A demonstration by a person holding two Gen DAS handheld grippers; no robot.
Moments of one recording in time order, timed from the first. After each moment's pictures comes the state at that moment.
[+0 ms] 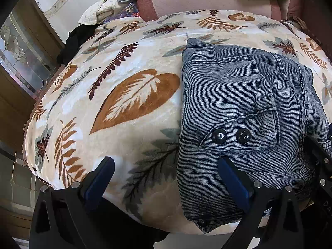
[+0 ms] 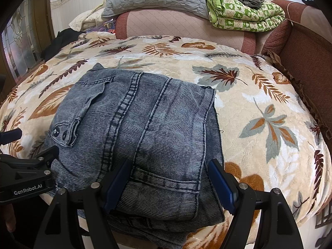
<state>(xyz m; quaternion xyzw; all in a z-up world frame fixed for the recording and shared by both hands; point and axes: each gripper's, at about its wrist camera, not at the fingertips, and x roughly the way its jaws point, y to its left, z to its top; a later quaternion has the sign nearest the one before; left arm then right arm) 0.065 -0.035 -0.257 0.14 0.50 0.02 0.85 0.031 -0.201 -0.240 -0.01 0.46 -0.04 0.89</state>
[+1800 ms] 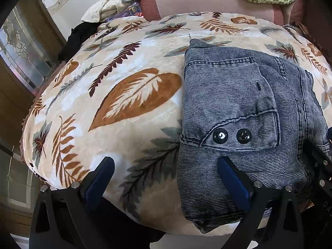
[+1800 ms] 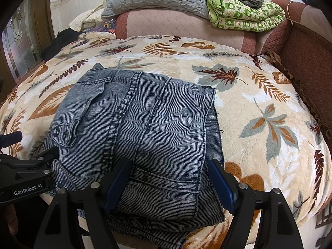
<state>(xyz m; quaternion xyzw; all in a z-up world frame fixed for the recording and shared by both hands) 0.064 -0.033 -0.258 0.12 0.50 0.02 0.86 0.031 -0.201 -0.240 -0.01 0.46 -0.04 0.89</state>
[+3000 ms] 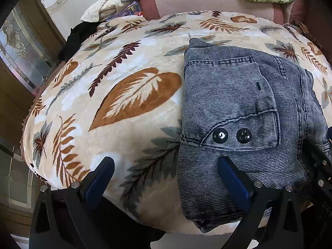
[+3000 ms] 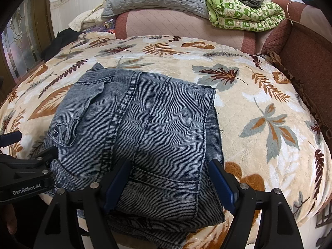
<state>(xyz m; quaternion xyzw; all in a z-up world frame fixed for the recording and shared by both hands) 0.065 -0.033 -0.258 0.12 0.50 0.02 0.86 0.031 -0.200 -0.241 -0.01 0.46 -0.04 0.89</state>
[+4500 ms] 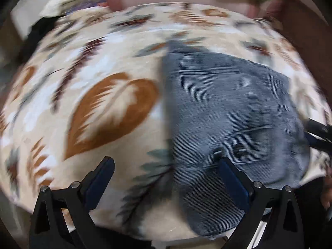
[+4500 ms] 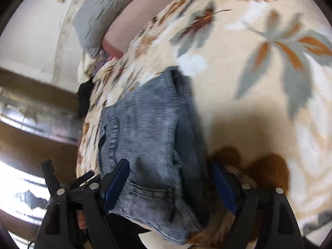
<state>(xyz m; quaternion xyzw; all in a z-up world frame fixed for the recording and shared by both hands) 0.107 -0.013 -0.251 0.08 0.55 -0.15 0.82 0.070 -0.314 -0.283 0.38 0.50 0.14 0.76</state>
